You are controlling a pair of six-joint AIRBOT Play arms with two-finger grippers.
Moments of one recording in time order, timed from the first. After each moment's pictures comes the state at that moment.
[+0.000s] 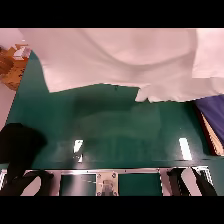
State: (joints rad) left arm 0.11 -0.92 1.95 0.88 -1.14 -1.18; right arm -0.81 -0.77 1.61 -0.45 1.06 1.13
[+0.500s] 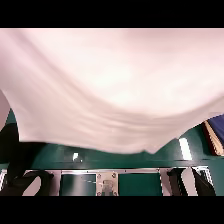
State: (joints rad) left arm 0.11 -0.85 1.98 1.10 -1.14 -1.23; right arm -0.81 -0.69 1.66 -0.51 0.97 1.22
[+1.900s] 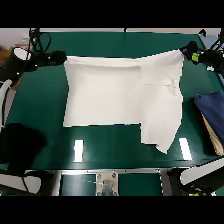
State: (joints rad) left arm 0.02 -1.61 1.49 0.82 -0.62 -1.15; right arm -0.36 -1.78 1.68 -0.45 0.75 1.11
